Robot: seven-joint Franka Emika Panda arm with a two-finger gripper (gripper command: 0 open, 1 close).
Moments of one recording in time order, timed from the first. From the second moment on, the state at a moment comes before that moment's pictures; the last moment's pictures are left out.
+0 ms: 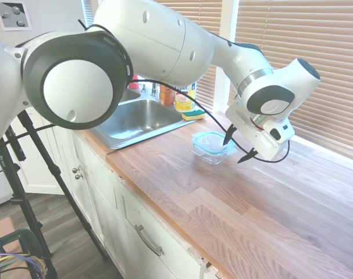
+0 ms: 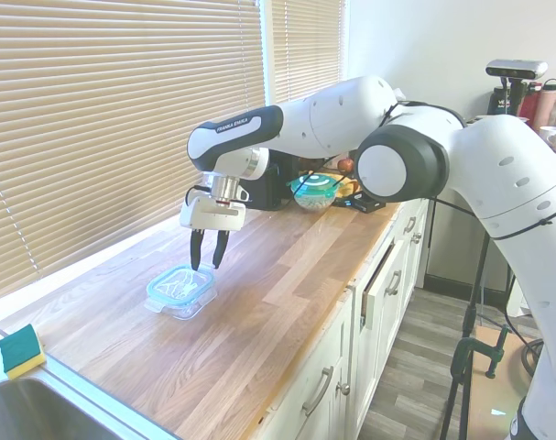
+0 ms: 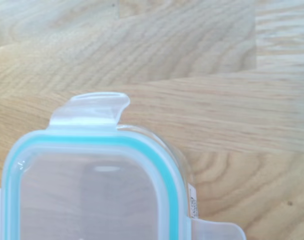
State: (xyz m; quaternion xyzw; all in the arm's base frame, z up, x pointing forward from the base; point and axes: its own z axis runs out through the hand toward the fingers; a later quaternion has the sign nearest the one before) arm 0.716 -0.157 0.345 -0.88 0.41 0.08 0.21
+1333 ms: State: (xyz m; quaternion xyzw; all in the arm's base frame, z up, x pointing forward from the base) arm 0.719 -0.150 0.380 -0.89 0.40 0.05 0.22
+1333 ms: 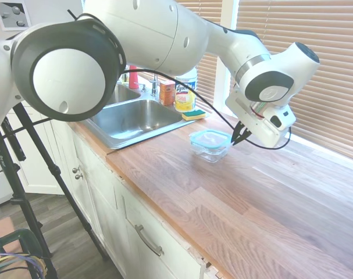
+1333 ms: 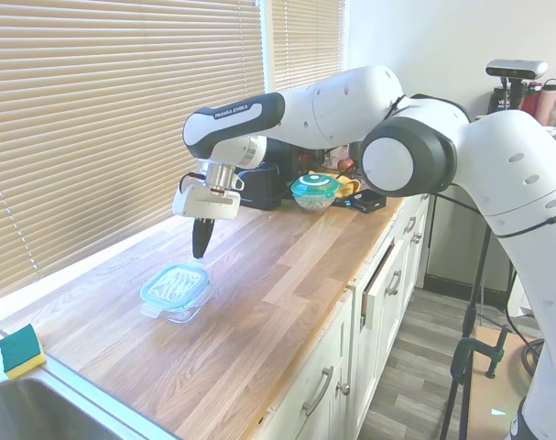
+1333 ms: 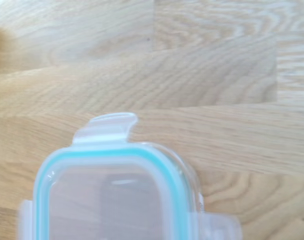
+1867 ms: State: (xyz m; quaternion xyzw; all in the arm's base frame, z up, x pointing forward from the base) arm 0.713 -0.168 0.375 -0.88 0.41 0.06 0.23
